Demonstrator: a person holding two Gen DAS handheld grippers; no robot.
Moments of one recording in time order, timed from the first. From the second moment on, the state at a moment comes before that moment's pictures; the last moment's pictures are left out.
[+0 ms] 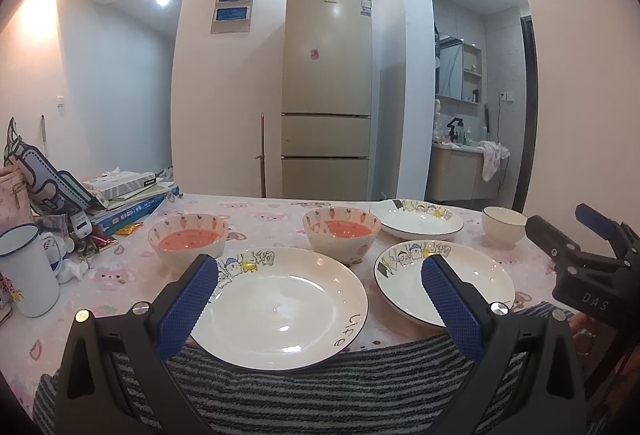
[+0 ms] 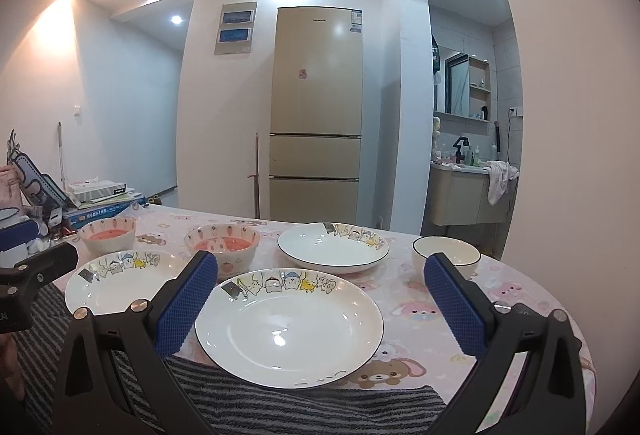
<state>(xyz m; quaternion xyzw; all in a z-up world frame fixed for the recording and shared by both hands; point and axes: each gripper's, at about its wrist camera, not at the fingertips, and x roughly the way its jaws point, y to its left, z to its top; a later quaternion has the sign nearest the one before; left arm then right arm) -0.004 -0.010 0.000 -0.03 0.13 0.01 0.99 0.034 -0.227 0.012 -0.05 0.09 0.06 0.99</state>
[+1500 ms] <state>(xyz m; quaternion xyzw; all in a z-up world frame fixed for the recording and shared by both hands) -0.021 -0.011 0.009 -0.03 0.11 0.03 0.99 0.016 -0.225 0.014 -0.06 0.04 0.05 1.00</state>
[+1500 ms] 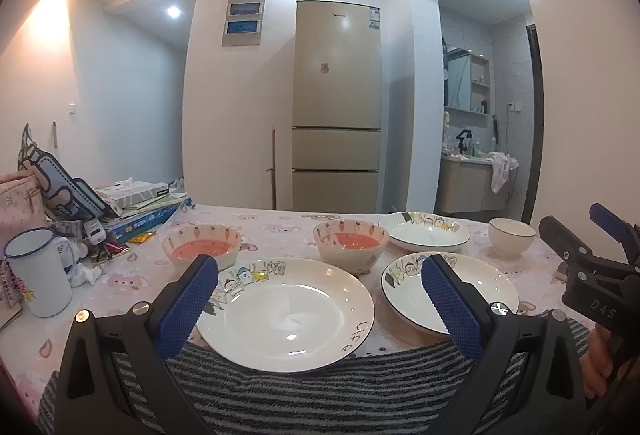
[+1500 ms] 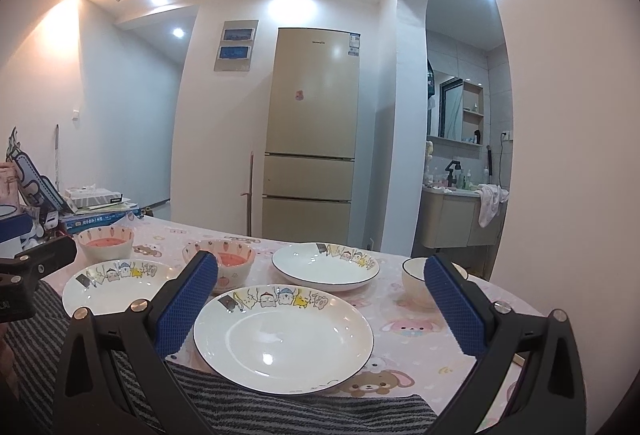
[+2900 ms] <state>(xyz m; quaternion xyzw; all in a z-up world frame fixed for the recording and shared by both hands) 0.091 0.044 0.227 -0.06 0.03 0.05 1.00 0.169 -0.185 0.211 0.05 0.16 0.22 0.96</state>
